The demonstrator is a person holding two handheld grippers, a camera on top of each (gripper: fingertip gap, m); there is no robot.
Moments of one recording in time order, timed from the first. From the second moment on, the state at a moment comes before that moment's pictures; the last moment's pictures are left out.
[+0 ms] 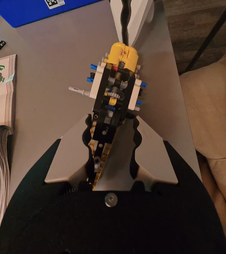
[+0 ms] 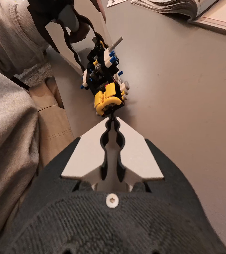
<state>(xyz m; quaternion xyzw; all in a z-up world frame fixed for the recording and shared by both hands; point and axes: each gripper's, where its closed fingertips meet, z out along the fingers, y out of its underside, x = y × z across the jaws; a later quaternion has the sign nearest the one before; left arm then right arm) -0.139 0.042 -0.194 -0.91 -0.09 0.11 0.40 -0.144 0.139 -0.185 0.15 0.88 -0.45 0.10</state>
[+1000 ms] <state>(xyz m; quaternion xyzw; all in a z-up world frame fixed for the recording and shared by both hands) -0.139 0.045 -0.194 -0.91 -0.07 0.13 0.39 -0.148 0.140 -0.187 0.16 0.86 -0.46 0.12</state>
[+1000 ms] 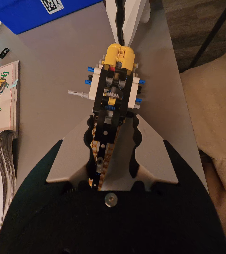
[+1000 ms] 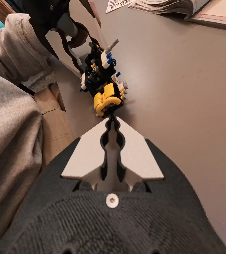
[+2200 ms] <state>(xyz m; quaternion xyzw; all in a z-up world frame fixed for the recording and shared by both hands) -0.143 0.045 -0.197 -0.91 -0.07 0.15 0.38 -0.149 0.141 -0.186 0.20 0.85 -0.46 0.18</state>
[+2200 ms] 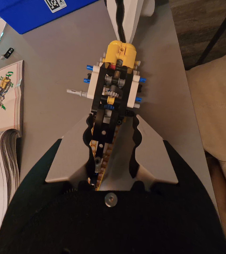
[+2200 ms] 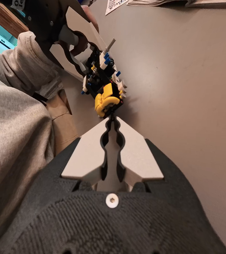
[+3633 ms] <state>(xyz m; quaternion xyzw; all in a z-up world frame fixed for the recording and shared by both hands) -0.163 0.029 -0.200 -0.90 -0.09 0.21 0.38 -0.184 0.117 -0.187 0.36 0.71 -0.49 0.36</state>
